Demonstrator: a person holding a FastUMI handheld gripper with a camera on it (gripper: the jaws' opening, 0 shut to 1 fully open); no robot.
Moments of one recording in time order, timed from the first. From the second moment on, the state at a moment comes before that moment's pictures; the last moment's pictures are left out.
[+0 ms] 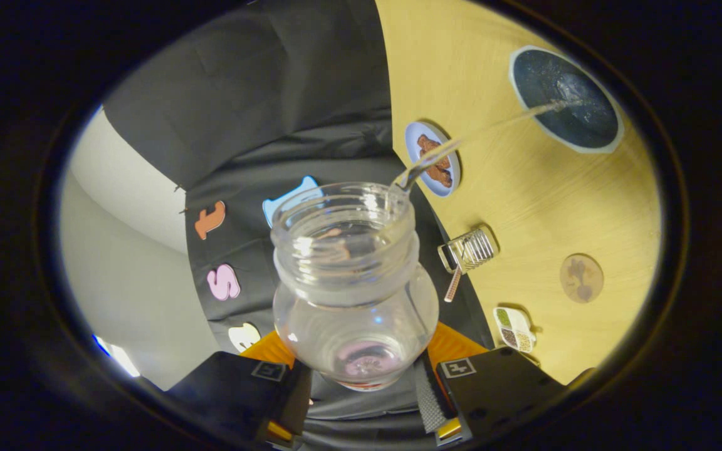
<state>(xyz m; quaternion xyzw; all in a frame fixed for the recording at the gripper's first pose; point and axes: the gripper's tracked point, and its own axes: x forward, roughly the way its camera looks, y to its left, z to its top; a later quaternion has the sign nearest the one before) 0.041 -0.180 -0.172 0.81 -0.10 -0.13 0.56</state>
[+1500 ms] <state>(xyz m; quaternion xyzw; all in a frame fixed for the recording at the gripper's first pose) 0.046 -0.195 -0.157 0.83 -0.15 -0.13 0.53</state>
